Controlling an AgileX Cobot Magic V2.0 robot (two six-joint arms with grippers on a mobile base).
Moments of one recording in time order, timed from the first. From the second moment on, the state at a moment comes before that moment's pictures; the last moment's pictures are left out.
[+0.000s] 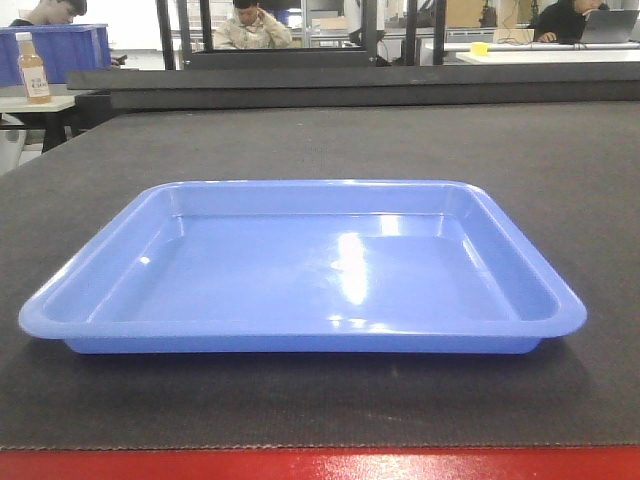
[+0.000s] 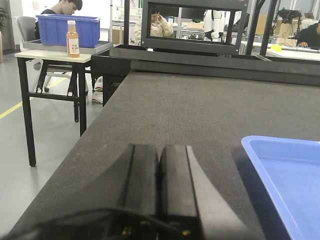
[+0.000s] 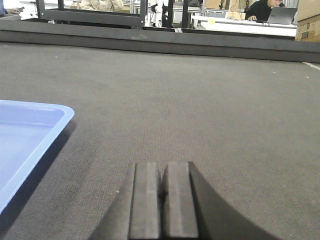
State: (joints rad) left arm -0.04 -0.01 0.03 -0.06 0.00 0.01; right arm -0.03 -0.01 0.03 -0.02 0.07 0.02
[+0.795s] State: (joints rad) left arm -0.04 0.56 -0.75 0.05 0.73 0.01; right arm -0.03 0.43 -0.73 -0.01 0.73 0.02
